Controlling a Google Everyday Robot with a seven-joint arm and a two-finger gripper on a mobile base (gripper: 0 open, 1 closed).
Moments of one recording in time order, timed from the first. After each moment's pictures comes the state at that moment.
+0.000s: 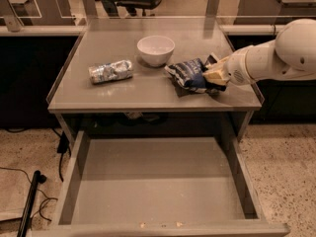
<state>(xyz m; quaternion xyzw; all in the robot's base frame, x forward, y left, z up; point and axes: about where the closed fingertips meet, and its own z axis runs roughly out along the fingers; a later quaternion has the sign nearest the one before) 0.658 -0.165 0.849 -0.43 0.79 0.09 0.42</state>
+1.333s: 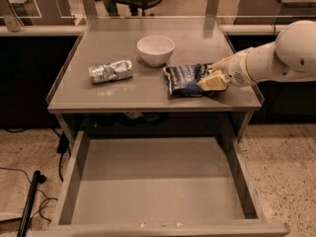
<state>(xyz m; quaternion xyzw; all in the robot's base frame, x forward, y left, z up) 0.658 -0.165 0.849 -0.43 0.79 0.09 0.42</state>
